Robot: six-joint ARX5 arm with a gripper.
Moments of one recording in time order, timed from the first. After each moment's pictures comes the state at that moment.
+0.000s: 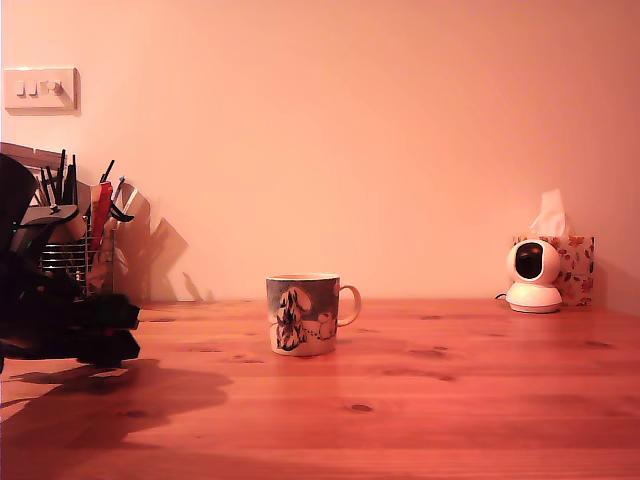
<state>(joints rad) -0.20 1.92 0.58 0.86 0.13 0.00</state>
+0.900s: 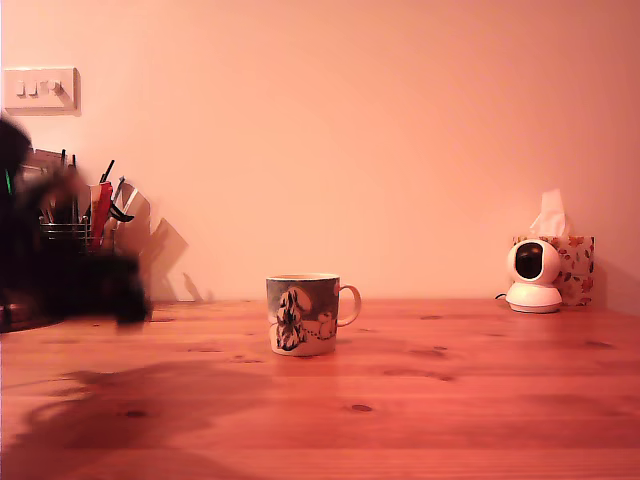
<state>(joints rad) -0.20 1.71 0.58 0.68 0.30 0.00</state>
